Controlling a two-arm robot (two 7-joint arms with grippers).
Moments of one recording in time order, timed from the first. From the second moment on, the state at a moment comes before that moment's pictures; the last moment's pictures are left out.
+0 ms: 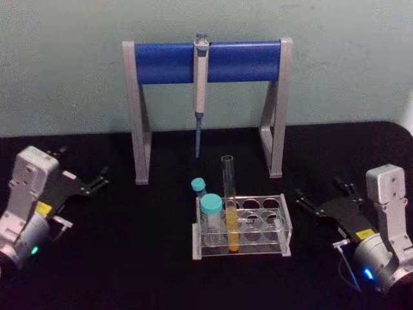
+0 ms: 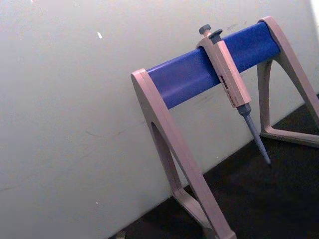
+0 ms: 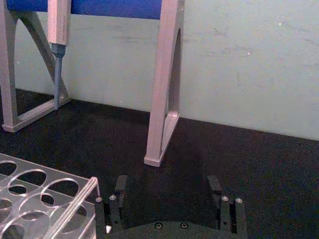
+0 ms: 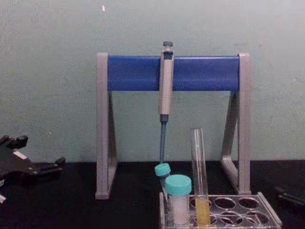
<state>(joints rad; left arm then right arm) -0.20 0.60 0.45 -1.41 -0.25 -0.12 0.03 0.03 0.31 -0.20 -1.45 0.22 -0.04 0.13</state>
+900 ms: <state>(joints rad) -0.20 0.60 0.45 -1.41 -0.25 -0.12 0.03 0.03 0.31 -0.20 -1.45 0.22 -0.04 0.13</state>
